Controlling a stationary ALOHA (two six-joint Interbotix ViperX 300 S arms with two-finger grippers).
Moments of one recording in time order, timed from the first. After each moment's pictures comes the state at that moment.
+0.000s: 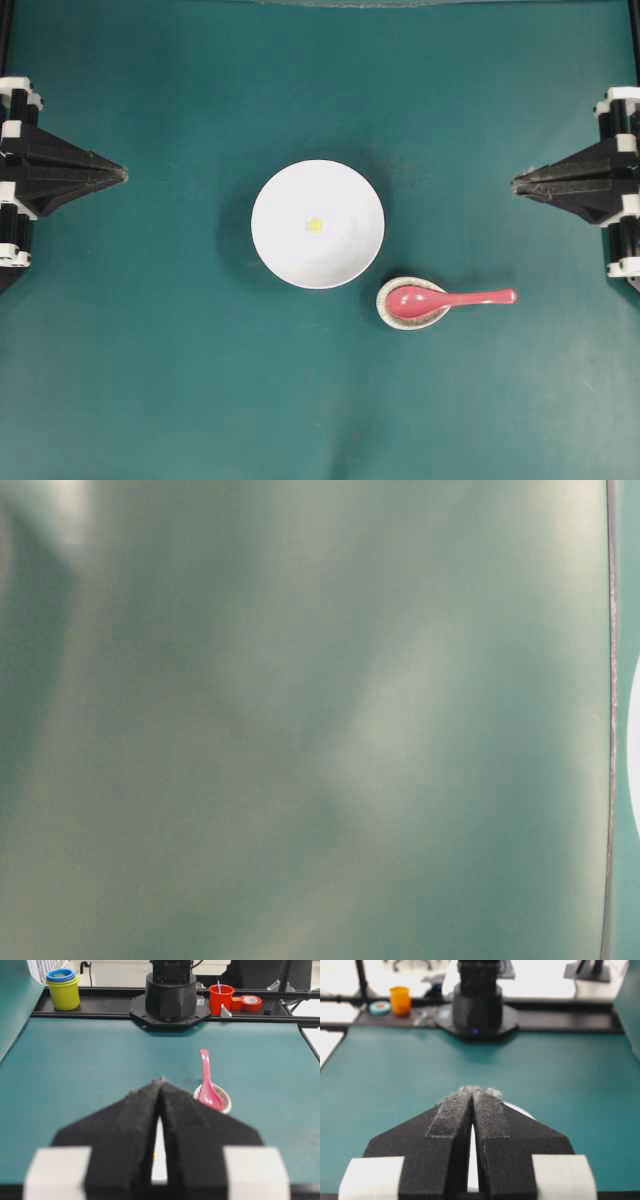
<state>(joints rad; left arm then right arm) 0.03 -0.98 1.18 0.01 -0.23 0.00 -0.01 -0.91 1.16 0.00 -0.25 0.00</state>
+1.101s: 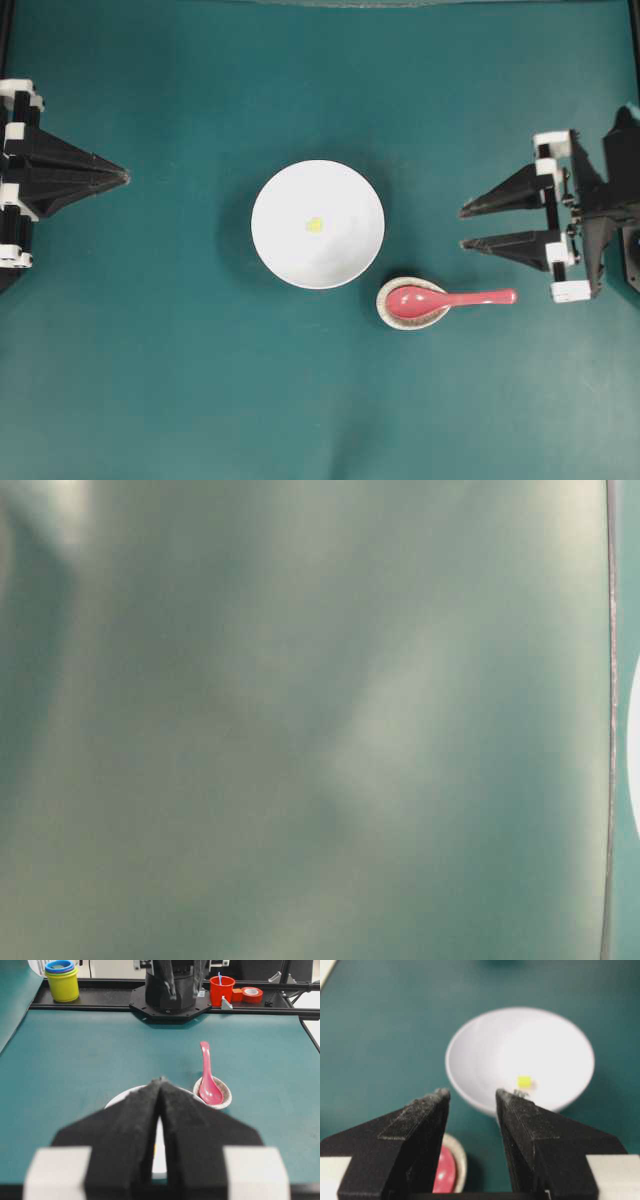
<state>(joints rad) 0.03 -0.97 1.18 0.01 -0.21 0.00 0.05 -0.61 1.17 0.02 -0.29 0.09</state>
